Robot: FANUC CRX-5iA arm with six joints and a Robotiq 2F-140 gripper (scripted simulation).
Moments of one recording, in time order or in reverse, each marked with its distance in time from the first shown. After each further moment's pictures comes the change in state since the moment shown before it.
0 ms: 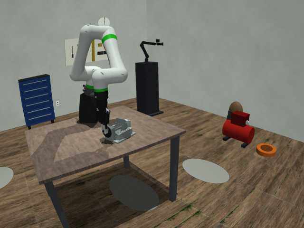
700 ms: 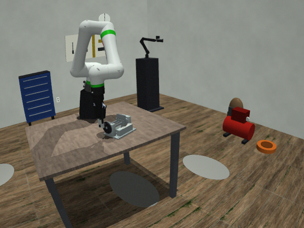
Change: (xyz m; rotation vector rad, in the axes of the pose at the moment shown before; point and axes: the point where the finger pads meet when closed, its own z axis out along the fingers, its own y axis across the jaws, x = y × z) arm 0.000 0.039 -0.002 -0.001 0.000 0.000
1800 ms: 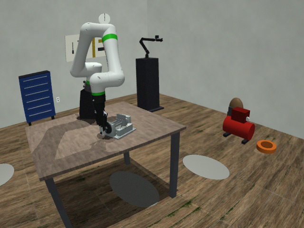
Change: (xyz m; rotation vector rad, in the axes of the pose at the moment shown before) arm 0.000 -0.004 0.053 0.000 0.000 0.000
